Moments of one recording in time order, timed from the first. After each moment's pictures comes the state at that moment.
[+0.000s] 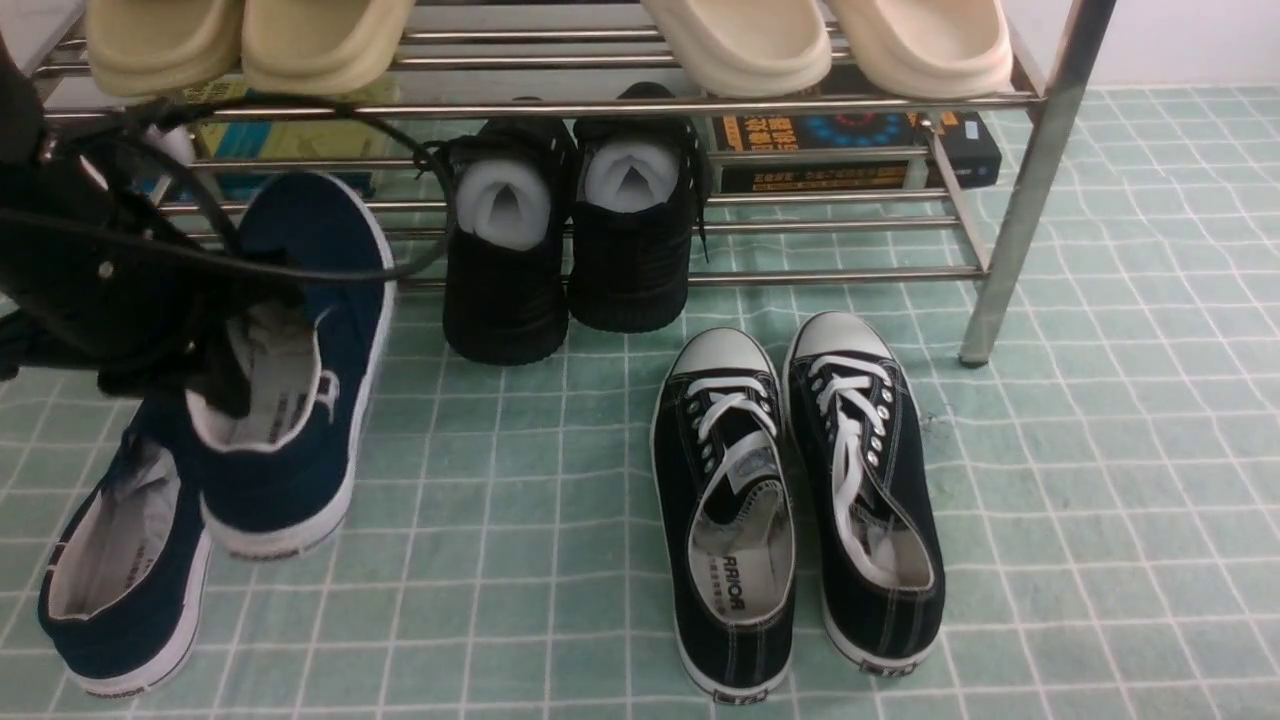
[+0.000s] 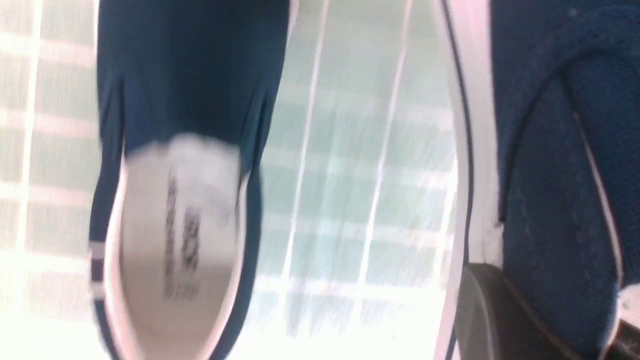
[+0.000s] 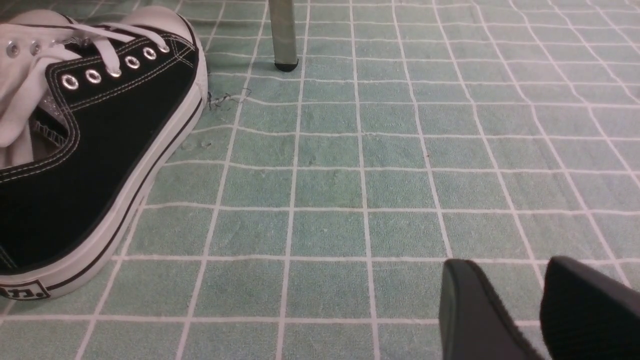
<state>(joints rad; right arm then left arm) -0.01 -0.01 0.01 0.09 0.39 -0.04 -0.06 1.50 -1.22 -0.10 1.07 -0.18</state>
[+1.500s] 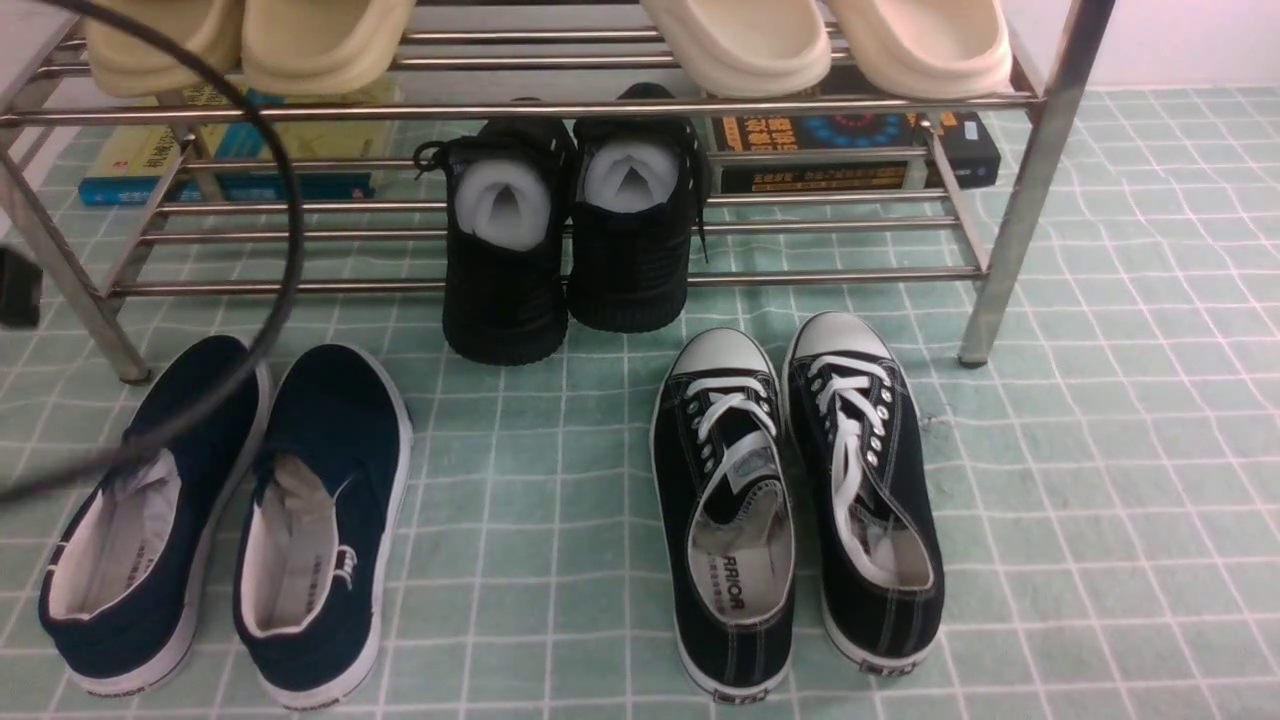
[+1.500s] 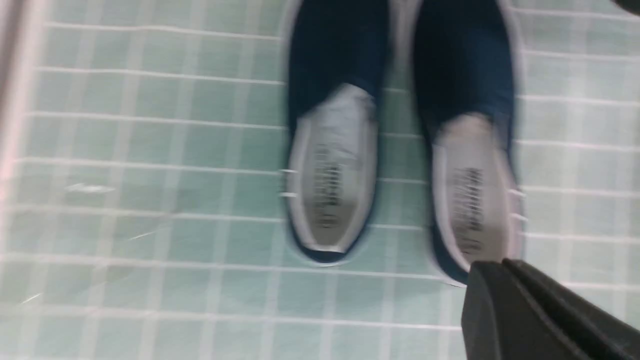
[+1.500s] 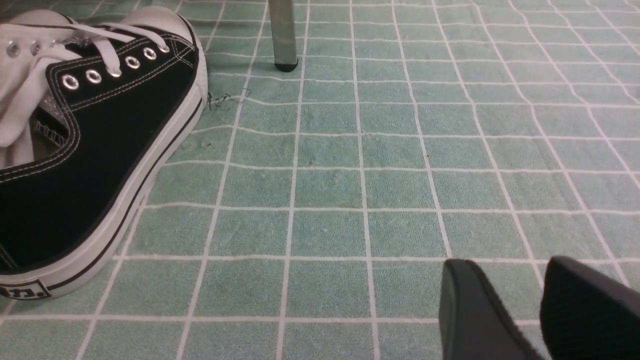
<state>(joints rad) -0.01 -0.01 0.01 0.09 0.39 -0.04 -0.06 0.96 -1.12 0.03 1.15 -0.07</state>
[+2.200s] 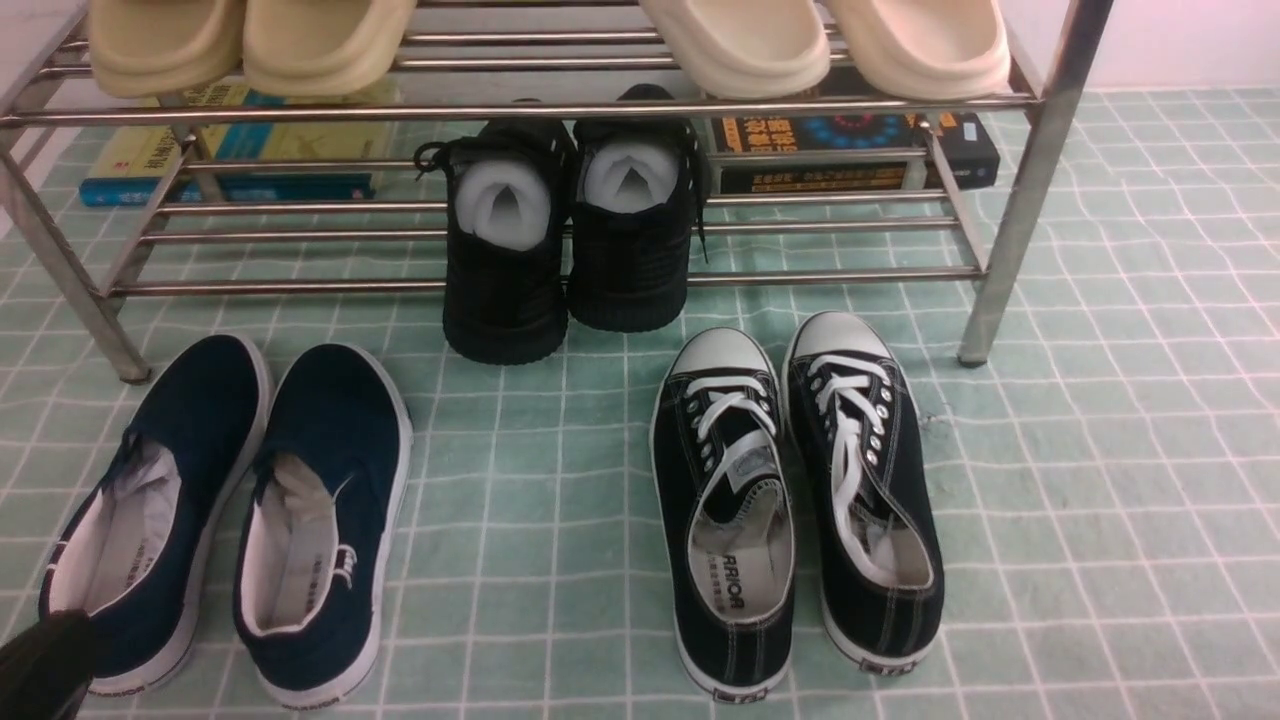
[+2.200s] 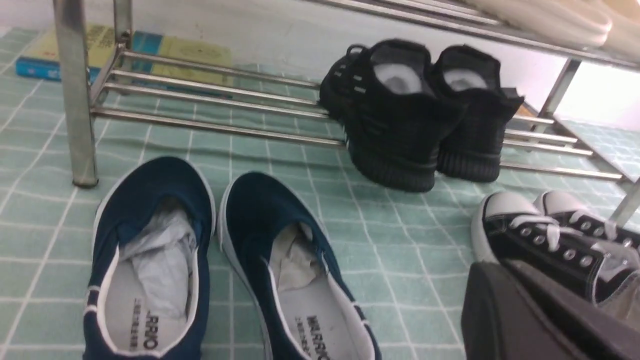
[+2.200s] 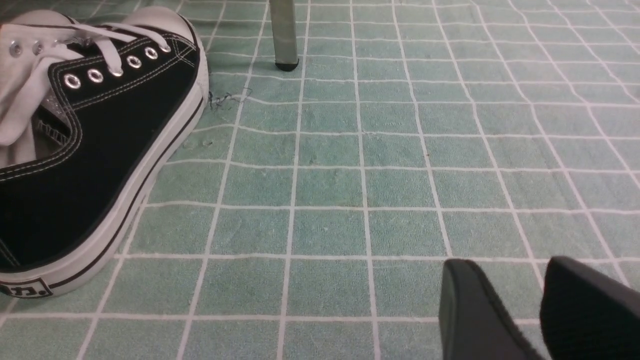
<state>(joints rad) -0.01 -0.01 0.01 0.09 0.39 -0.04 -0.06 -0.01 -0.21 -0.34 0.44 0.10</state>
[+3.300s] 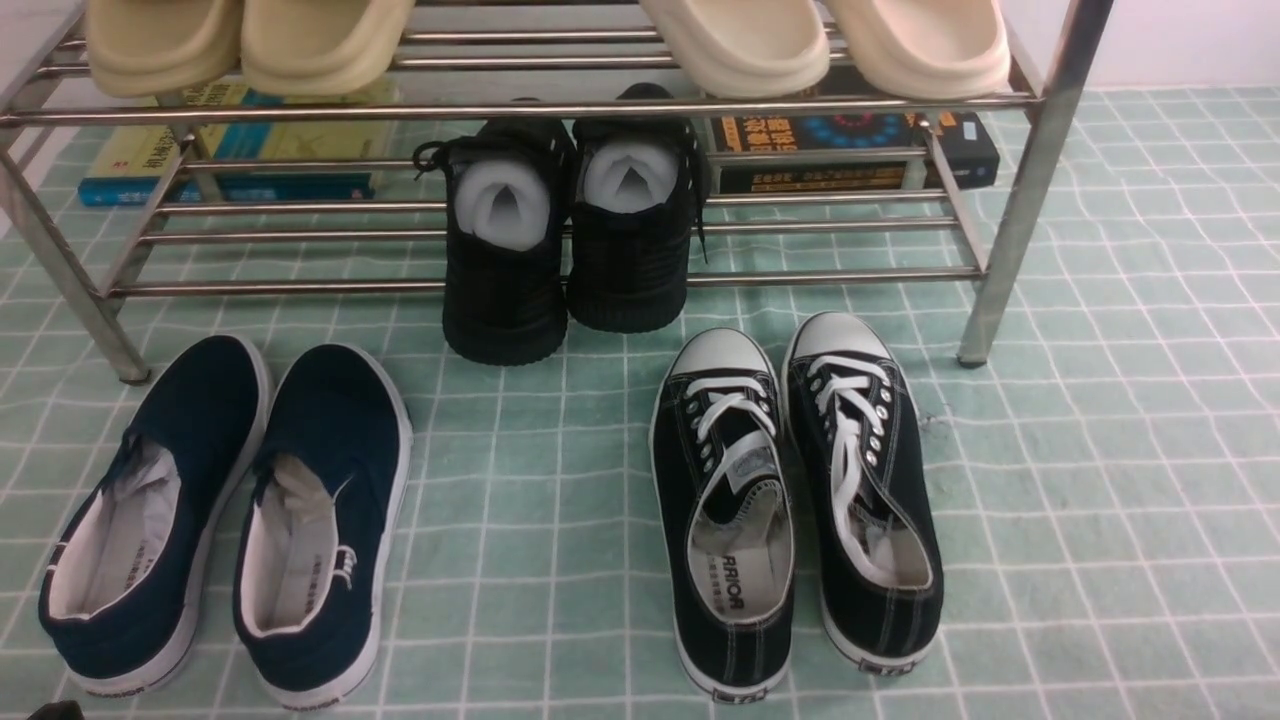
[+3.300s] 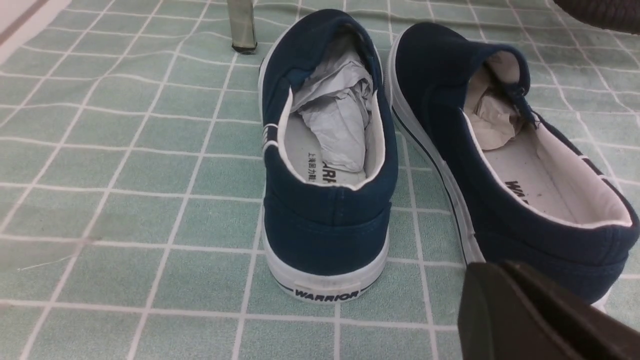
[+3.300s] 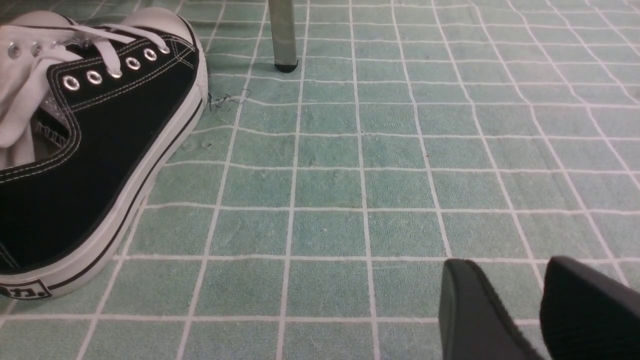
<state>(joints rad) -0.01 -0.01 0.01 0.09 0.39 -0.04 -0.06 -0.01 0.02 0.15 0.38 -0.20</state>
